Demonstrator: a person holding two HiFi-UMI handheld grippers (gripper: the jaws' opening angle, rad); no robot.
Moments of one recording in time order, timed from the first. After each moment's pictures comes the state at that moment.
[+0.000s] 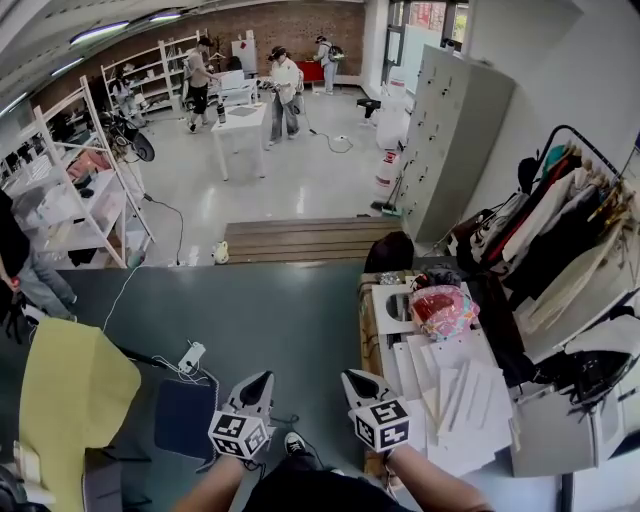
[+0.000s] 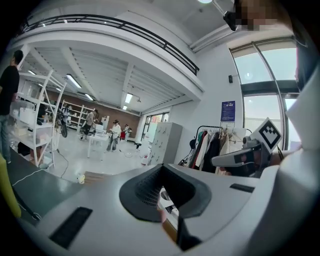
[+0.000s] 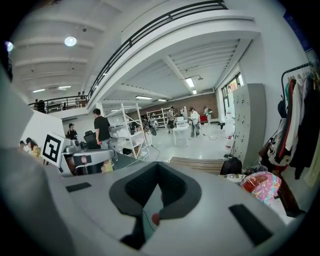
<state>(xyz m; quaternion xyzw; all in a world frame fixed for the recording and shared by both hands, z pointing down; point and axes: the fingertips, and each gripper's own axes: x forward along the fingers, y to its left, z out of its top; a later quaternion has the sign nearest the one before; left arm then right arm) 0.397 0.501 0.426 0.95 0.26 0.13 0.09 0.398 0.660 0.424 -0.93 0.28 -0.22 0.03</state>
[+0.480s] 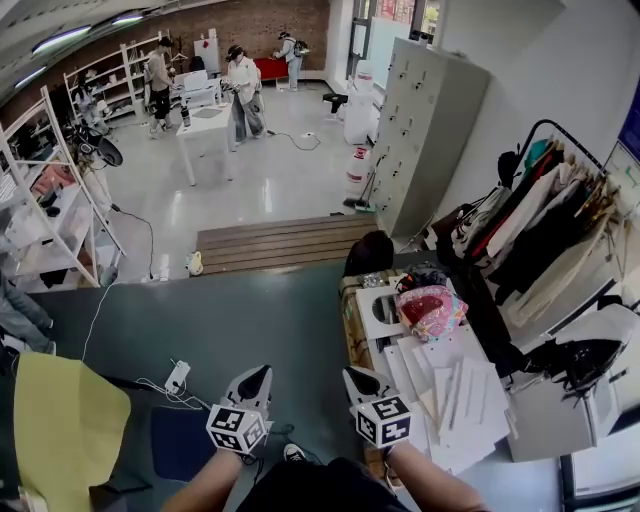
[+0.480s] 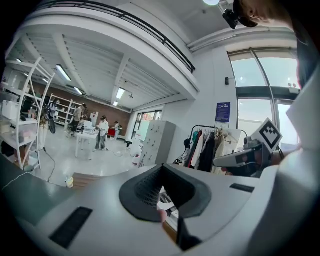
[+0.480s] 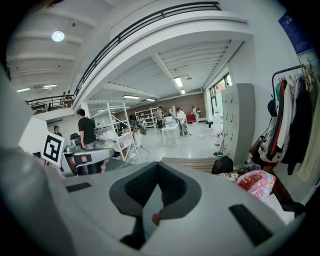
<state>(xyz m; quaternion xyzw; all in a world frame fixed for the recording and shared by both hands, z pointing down) 0.504 0.489 0.437 0.94 0.32 0.13 0.09 0.480 0.653 0.434 -0.95 0.21 -0.23 0.04</state>
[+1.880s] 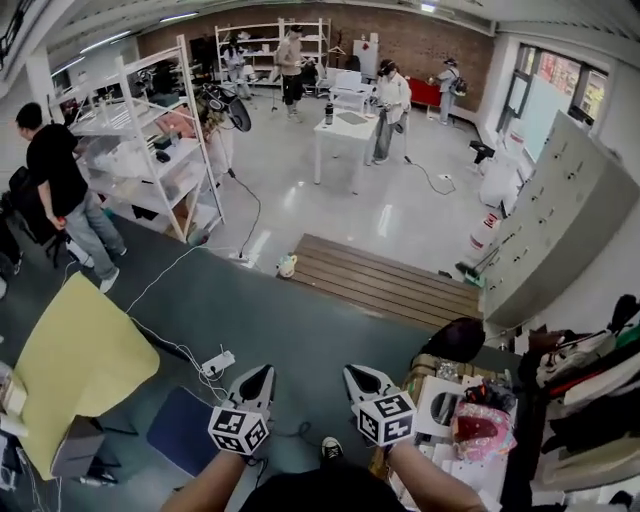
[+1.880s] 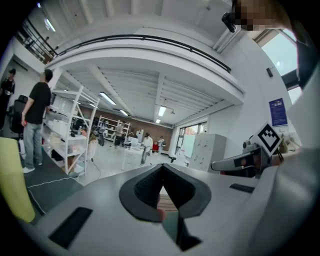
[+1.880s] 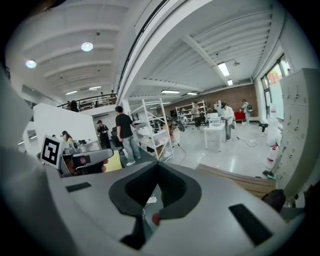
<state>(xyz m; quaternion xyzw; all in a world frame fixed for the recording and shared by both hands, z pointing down) 0.696 0.355 0.415 0.99 0.05 0.08 0.11 0.763 0.505 0.422 -0.86 0.46 -0.22 0.00</state>
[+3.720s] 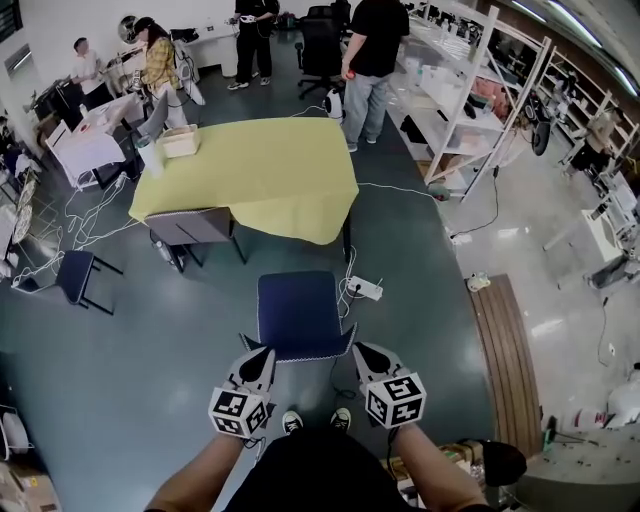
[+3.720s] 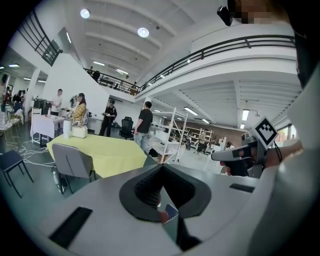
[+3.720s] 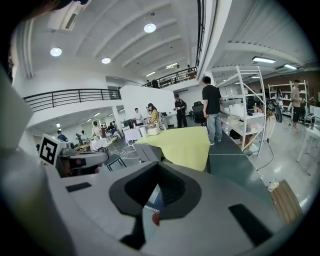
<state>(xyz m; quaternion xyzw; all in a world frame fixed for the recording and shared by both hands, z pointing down) 0.234 0.259 0.458 0.87 -0.45 0.08 0.17 0.413 0.266 0.455 -0.51 0.82 -0.22 -0.12</state>
